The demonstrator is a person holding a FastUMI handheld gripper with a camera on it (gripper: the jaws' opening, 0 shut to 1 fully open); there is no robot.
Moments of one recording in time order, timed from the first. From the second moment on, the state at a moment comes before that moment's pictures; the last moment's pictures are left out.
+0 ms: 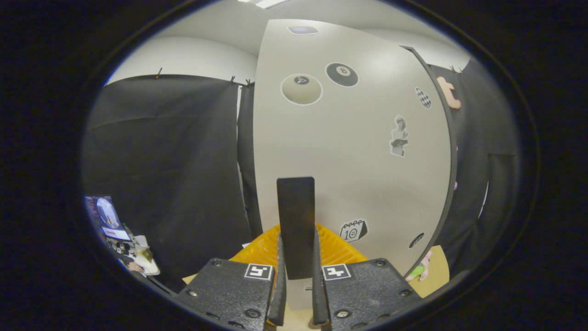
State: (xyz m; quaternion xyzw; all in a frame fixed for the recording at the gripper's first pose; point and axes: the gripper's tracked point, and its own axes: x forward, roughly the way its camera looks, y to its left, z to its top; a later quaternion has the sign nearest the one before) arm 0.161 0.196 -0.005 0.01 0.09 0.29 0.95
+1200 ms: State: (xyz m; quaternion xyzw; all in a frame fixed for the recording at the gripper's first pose) arm 0.176 0.104 -0.002 -0.02 0.05 0.18 0.98
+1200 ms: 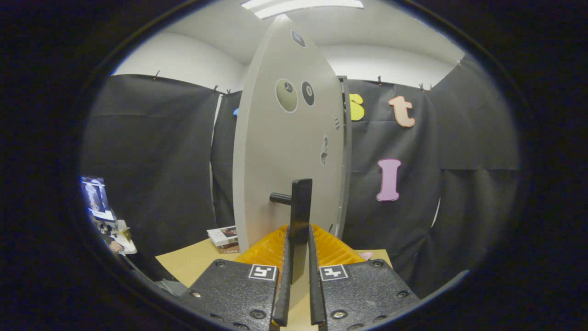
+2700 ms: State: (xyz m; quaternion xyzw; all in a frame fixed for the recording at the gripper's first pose) arm 0.109 0.197 -0.001 0.02 -0.02 0.08 1.00
